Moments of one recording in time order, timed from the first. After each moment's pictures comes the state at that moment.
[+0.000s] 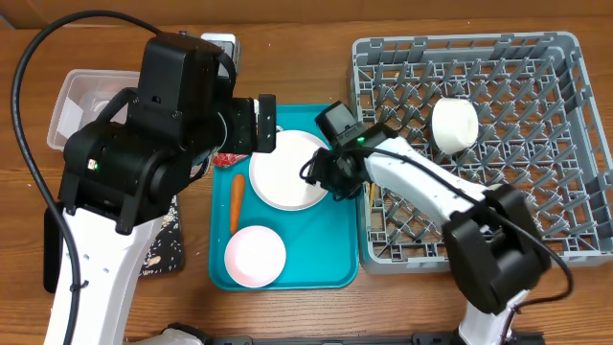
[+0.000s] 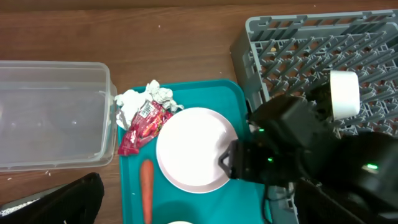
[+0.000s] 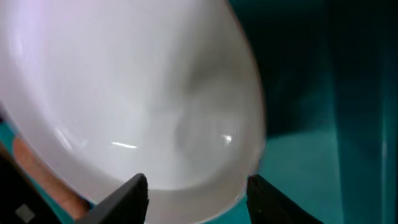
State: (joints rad) left arm -0.38 1.44 1.95 -1.33 -0.04 -0.28; right arm 0.59 1.95 1.35 -0.70 -0.25 0.93
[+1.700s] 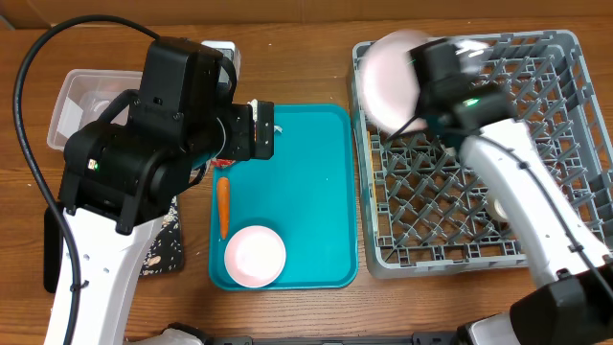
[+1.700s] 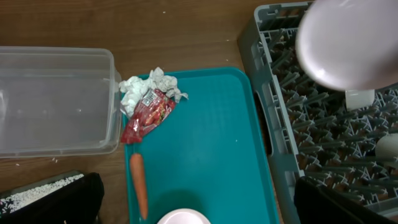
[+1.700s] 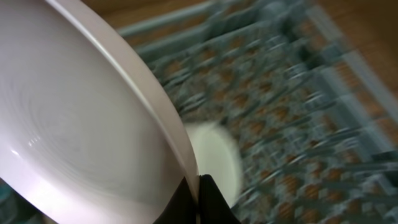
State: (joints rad) left arm -0.38 1.44 1.95 -1.38 -0.05 -0.28; right arm 0.26 1.65 1.53 -0.89 0.58 0.50
